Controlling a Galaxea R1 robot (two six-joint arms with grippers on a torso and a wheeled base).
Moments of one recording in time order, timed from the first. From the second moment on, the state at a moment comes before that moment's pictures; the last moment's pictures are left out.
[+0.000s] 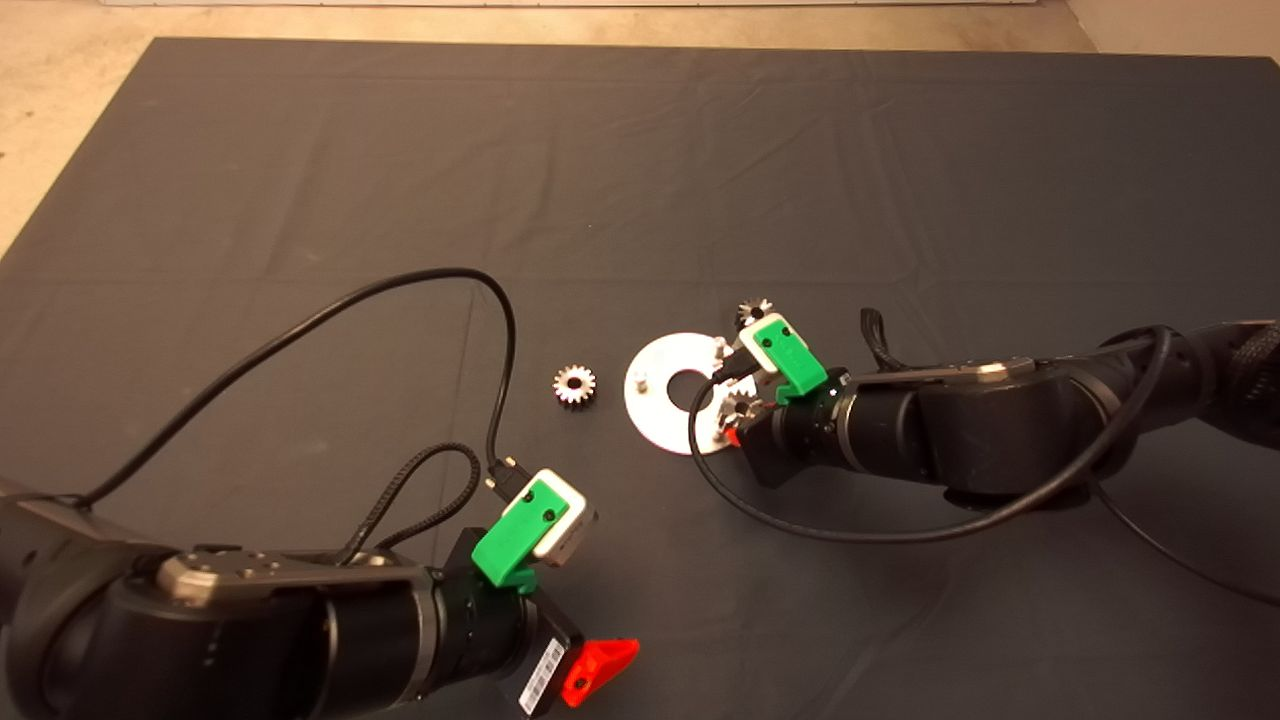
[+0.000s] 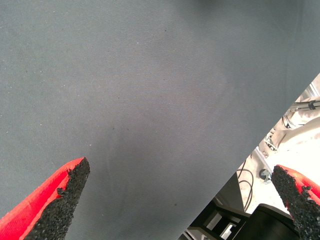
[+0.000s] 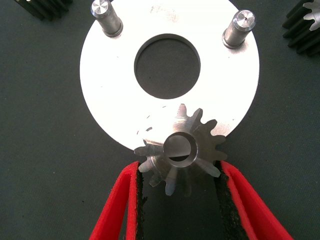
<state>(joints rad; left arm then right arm) -0.03 2.32 -0.34 1.00 1.30 -1.26 0.14 2.57 -0.71 -0.98 -1.51 1.29</state>
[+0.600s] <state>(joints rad) -0.03 2.31 -0.34 1.00 1.30 -1.26 0.13 2.59 -0.73 -0.98 -1.51 1.29</state>
